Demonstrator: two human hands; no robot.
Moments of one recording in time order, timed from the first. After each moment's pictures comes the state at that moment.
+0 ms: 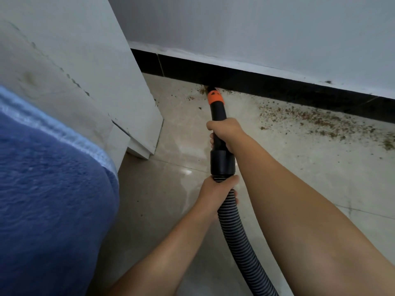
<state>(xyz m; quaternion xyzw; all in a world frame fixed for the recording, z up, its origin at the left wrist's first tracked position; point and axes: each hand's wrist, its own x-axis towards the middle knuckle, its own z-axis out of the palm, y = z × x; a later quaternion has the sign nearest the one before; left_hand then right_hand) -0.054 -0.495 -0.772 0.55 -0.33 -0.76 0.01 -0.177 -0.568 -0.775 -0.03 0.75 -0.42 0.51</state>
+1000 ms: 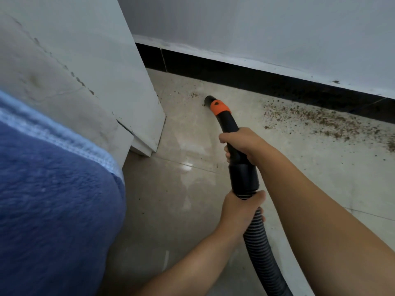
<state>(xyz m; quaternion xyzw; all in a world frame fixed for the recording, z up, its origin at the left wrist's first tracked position) -0.061 -0.450 -0.766 0.53 -0.33 -0.78 0.01 -0.181 -0.533 -0.759 -0.05 0.75 -0.35 0.56</state>
